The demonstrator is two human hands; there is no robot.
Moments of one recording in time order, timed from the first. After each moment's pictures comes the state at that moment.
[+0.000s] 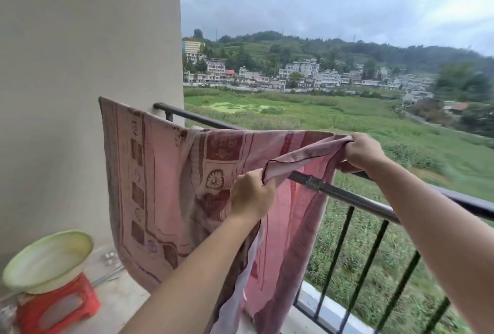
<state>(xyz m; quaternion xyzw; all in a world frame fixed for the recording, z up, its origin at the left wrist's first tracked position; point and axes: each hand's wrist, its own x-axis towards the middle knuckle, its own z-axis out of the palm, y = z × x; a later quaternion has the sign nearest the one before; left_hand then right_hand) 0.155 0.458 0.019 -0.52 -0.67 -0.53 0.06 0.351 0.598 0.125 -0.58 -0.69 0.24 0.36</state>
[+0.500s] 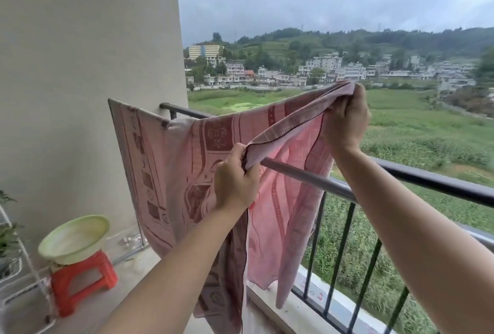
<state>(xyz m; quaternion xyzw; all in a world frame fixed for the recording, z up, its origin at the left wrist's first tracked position) 0.335 0.409 0.038 -0.51 -0.56 -0.63 0.18 0.487 0.536 0.140 -0.33 -0.60 0.14 0.71</state>
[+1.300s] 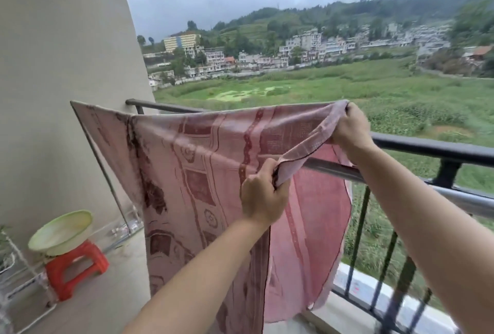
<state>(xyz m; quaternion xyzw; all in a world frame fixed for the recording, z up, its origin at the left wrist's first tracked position) 0.671 0.360 -0.003 -0.61 -0.56 -0.55 0.10 0.819 0.499 0.092 -0.50 -0.64 0.27 0.52</state>
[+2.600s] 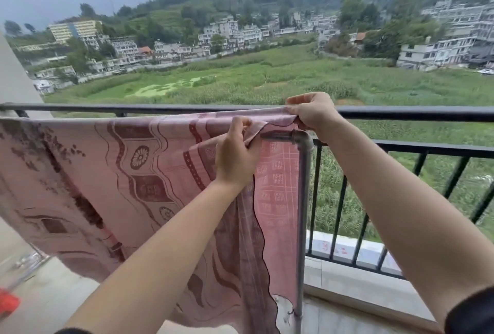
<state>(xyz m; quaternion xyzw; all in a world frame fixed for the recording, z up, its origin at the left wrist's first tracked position) 0.898 0.320 0.022 -0.67 -0.46 -0.59 0.05 1.075 0.397 0.084 -0.55 -0.56 0.36 0.50</state>
